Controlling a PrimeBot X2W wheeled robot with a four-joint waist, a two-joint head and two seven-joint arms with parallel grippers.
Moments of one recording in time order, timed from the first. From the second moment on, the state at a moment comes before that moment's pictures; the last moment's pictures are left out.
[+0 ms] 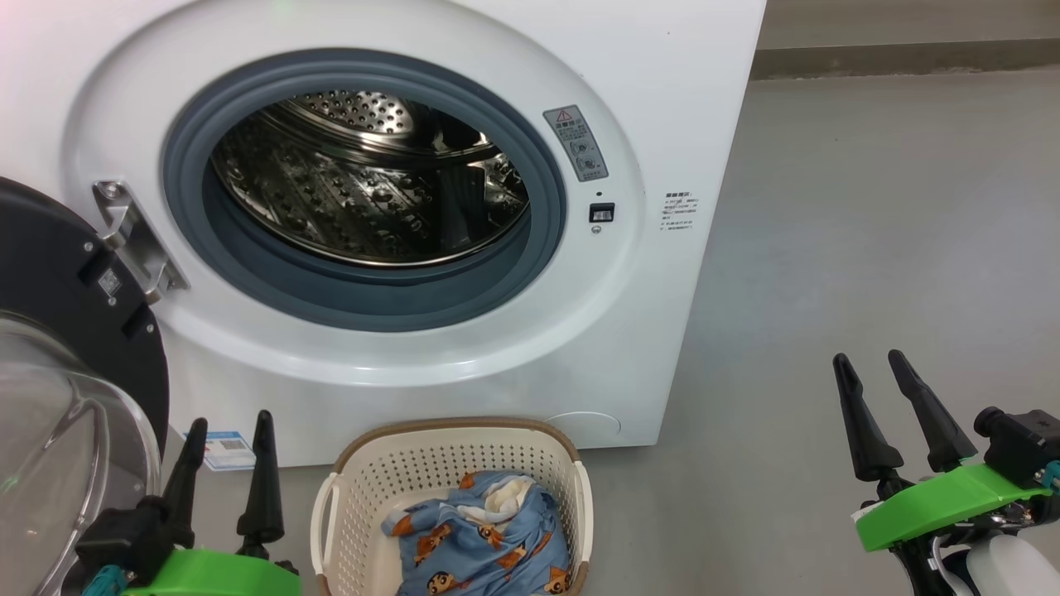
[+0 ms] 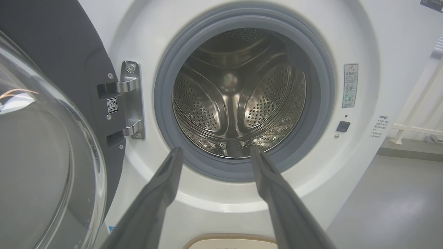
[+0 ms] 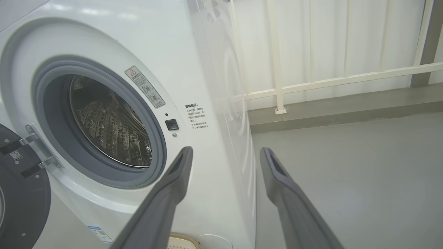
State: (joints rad) left arm -0.13 0.11 -0.02 0.32 -0.34 -0.13 -0.26; right arm -0.13 -0.27 0.16 0.27 0.56 0.12 -0.25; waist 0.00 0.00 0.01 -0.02
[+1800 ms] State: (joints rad) left arm -0.29 0.10 -0.08 0.49 -0.31 -0.13 -0.26; right arm -0.21 -0.23 0.15 0.26 0.56 0.12 -0.25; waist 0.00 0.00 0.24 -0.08
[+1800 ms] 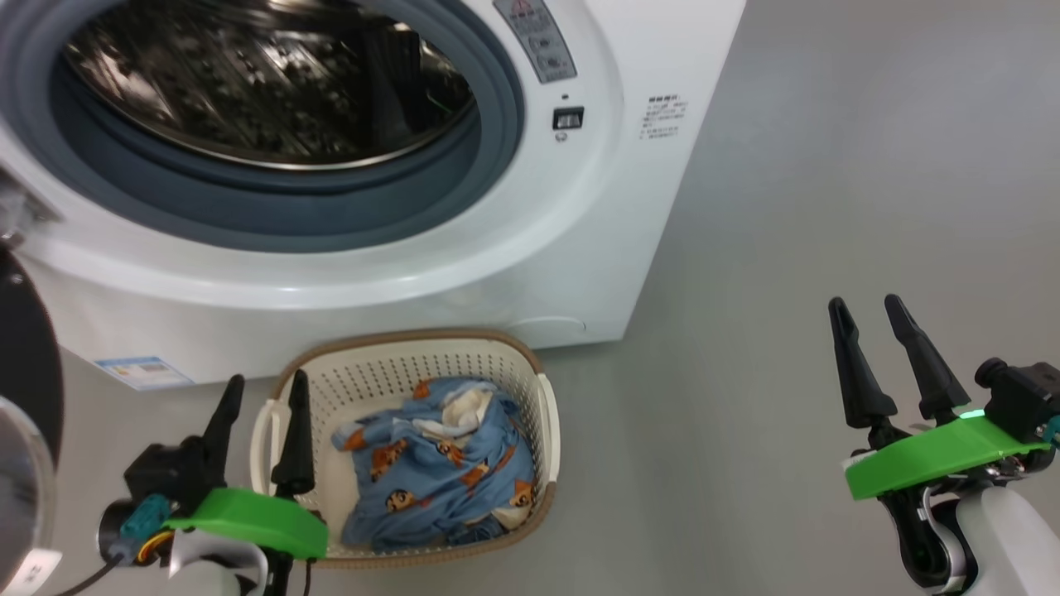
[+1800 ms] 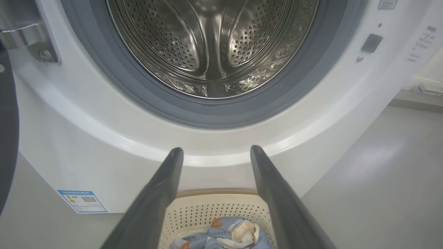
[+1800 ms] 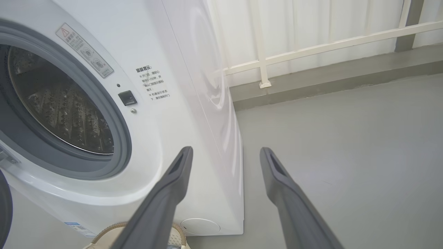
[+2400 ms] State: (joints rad) left arm -0.49 0.14 -0.25 0.73 -0.33 -0.13 -0.25; right arm -0.31 -0.19 0.13 0.25 0.56 0.12 -0.25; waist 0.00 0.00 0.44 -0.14
